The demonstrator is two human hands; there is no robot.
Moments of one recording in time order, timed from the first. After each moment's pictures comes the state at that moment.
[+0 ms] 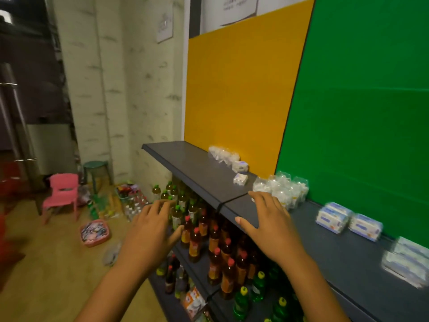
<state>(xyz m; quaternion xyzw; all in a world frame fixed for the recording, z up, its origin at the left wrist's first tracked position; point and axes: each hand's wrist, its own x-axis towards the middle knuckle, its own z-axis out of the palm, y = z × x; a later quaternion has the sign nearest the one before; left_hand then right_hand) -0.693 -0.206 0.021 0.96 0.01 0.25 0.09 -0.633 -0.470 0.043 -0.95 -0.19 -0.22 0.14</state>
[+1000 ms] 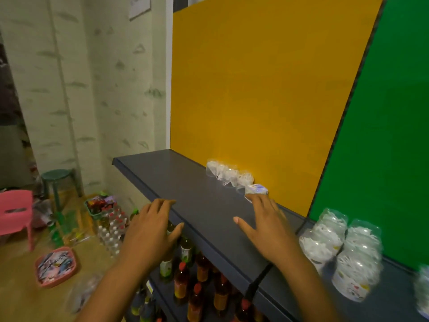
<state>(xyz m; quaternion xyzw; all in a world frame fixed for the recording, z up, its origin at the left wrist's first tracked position) -0.366 -0.098 0.019 0.96 -0.04 0.24 0.12 -0.331 -0.360 0.029 -0.95 -0.13 -0.23 0.15</state>
